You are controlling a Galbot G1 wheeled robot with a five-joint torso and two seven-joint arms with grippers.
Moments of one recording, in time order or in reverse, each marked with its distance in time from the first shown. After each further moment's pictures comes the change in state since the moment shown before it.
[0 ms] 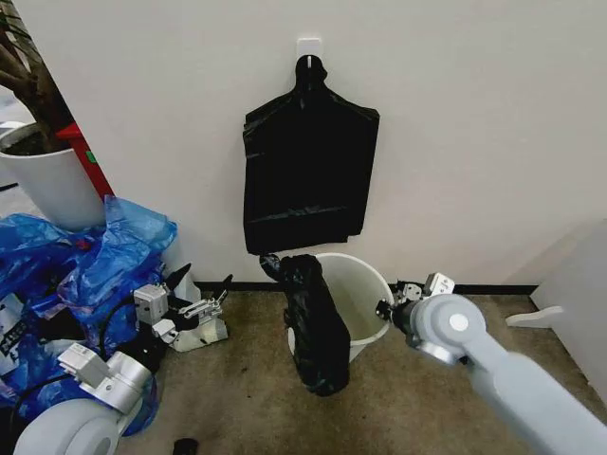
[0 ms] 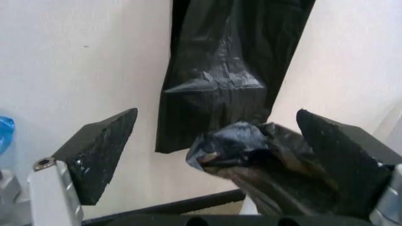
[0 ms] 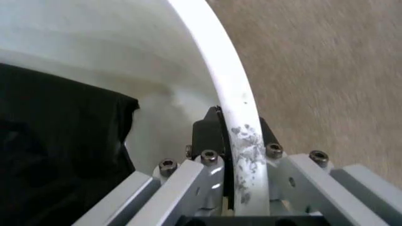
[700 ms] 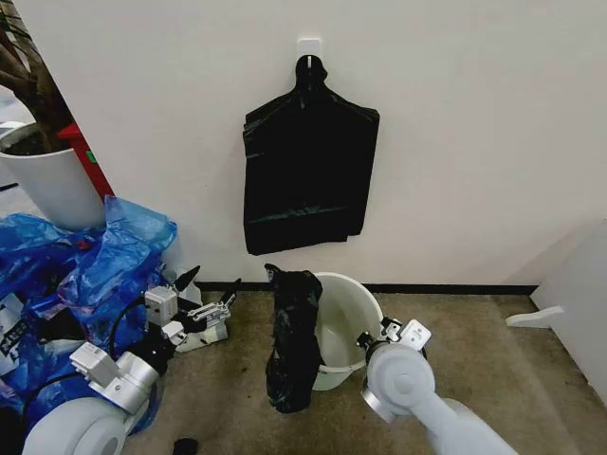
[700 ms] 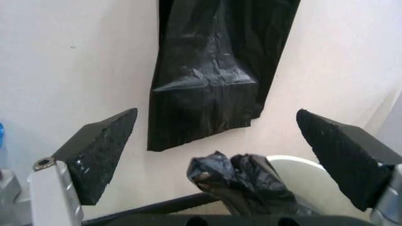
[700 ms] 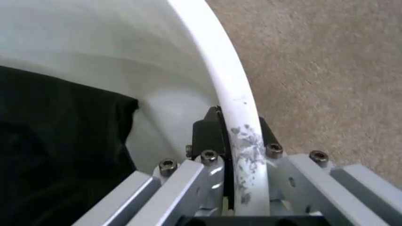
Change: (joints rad) left arm 0.018 0.012 0.006 -0.024 0.028 0.001 0.004; right arm -0.097 0.177 -0.142 -0.056 -0.375 0.210 0.107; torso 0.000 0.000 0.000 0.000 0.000
